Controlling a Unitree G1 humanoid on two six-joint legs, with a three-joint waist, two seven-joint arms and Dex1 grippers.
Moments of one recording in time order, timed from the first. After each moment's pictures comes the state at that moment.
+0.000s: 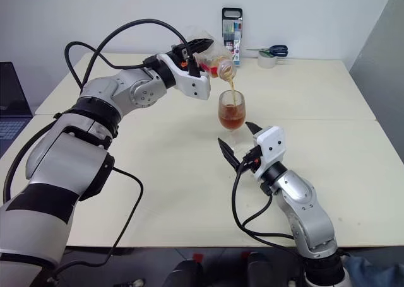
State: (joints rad) left arm -1.49 0.49 -0.56 1.29 0.84 -0.78 0.17; right arm -0.22 -0.22 0.14 -0.51 0.25 0.41 0.33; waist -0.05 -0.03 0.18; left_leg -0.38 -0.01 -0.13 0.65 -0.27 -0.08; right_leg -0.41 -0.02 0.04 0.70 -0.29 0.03
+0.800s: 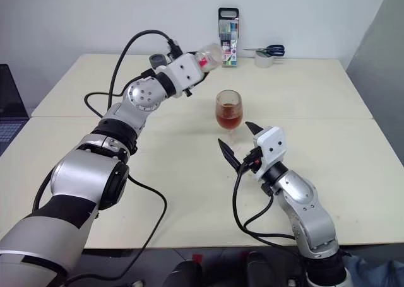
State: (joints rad) left arm -1.33 0.38 -0.12 1.29 0.27 -0.54 -0.38; right arm -0.22 -0.28 0.14 -0.51 0.26 0.40 0.38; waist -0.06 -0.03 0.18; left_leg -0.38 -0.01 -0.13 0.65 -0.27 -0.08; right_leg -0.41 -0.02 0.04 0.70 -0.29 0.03
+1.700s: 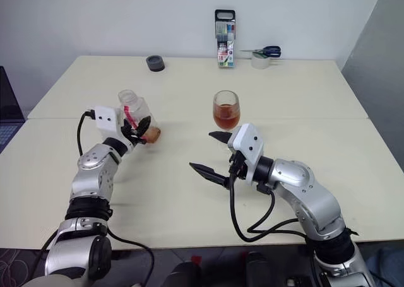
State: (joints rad) left arm -0.60 0.42 0.25 0.54 -0.21 0.04 -0.43; right arm -0.41 -0.38 0.23 -0.52 0.42 0.58 0.63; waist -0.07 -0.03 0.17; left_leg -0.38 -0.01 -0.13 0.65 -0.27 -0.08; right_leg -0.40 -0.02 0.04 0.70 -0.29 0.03
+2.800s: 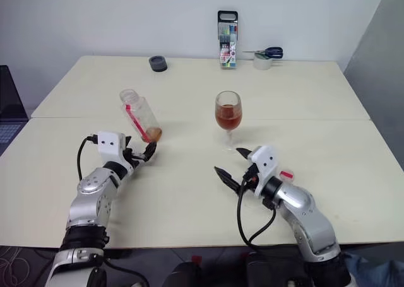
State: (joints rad) left arm -0.34 0.39 0.23 0.26 -0.20 0.18 -0.36; right arm -0.12 -0.26 0.15 -0.39 0.31 0.39 0.47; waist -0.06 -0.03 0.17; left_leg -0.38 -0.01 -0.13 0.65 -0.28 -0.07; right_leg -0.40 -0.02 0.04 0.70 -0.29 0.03
